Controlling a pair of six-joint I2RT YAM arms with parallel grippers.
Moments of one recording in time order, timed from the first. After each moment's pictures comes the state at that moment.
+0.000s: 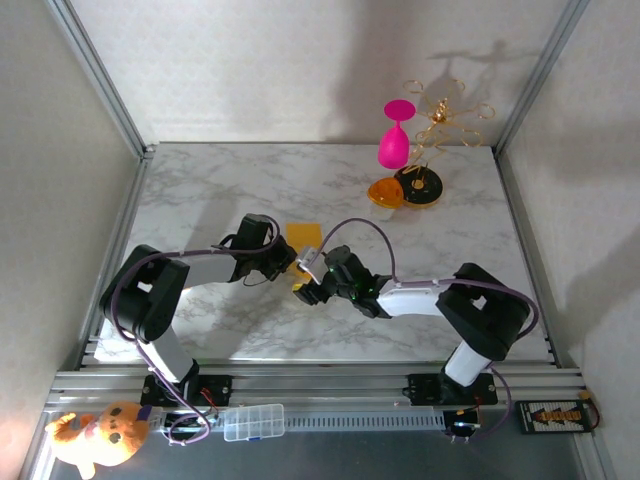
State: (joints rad) left arm -0.42 1.70 0.77 0.10 0.41 -1.19; right arm 0.94 1.66 0.70 0.40 -0.07 -0.16
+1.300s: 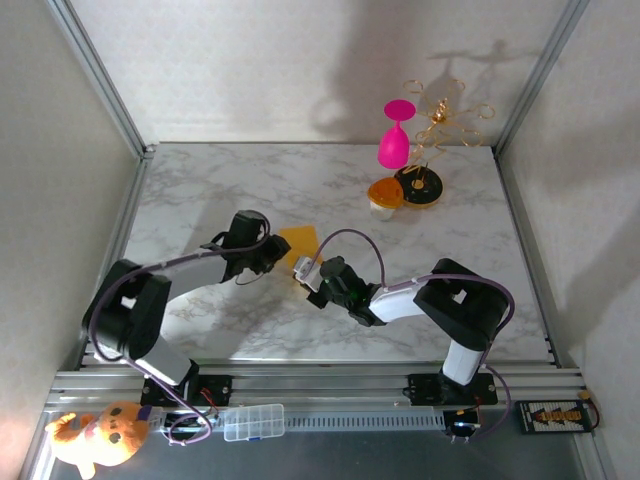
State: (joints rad) left arm -0.40 1.54 0.77 -0.05 0.22 -1.13; right arm 0.97 1.76 0.66 0.53 0.04 -0.24
